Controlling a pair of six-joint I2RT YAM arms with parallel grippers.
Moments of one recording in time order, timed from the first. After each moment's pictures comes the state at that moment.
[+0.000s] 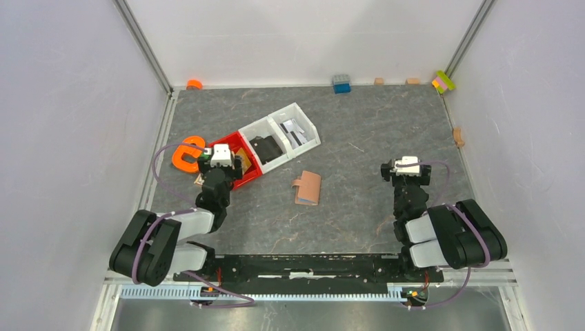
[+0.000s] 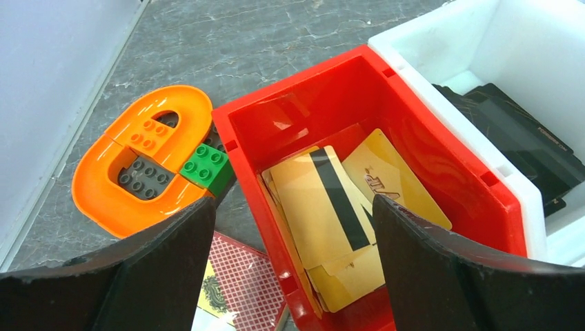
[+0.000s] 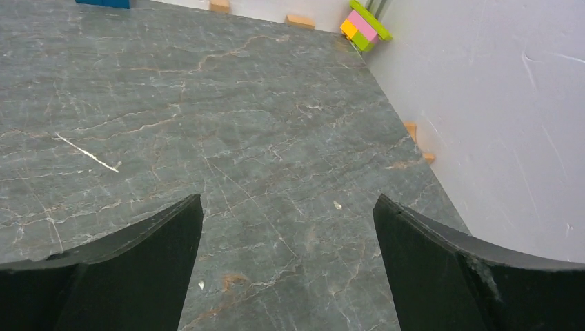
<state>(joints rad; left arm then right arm) -0.32 1.28 0.21 0.90 -0.46 0.07 0.19 1.39 0.01 1.45 0.38 -0.30</state>
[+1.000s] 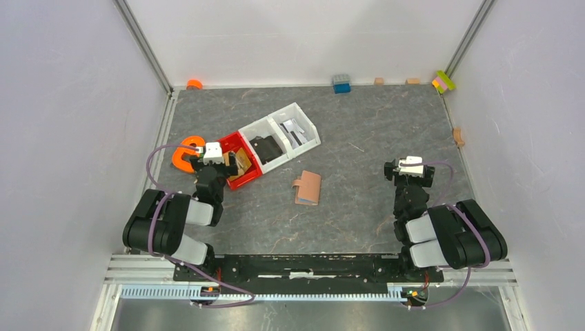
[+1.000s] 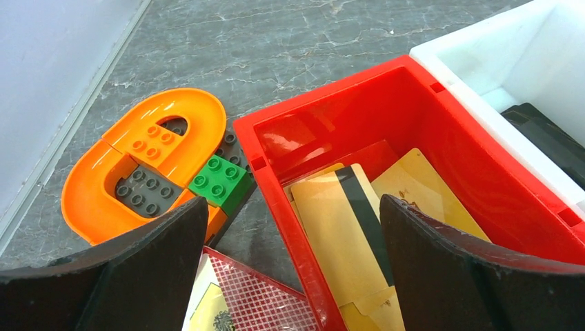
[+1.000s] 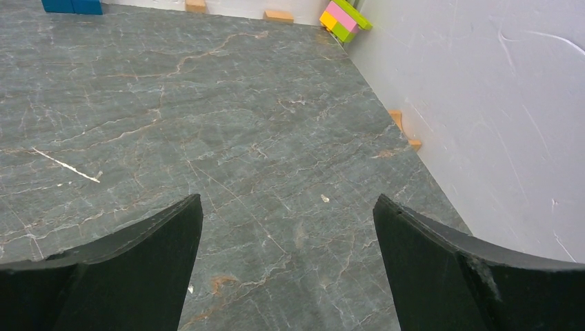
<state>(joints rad) -0.17 1.48 0.21 1.14 -0.31 0.06 0.19 1.40 0.01 1.44 0.45 -0.26</state>
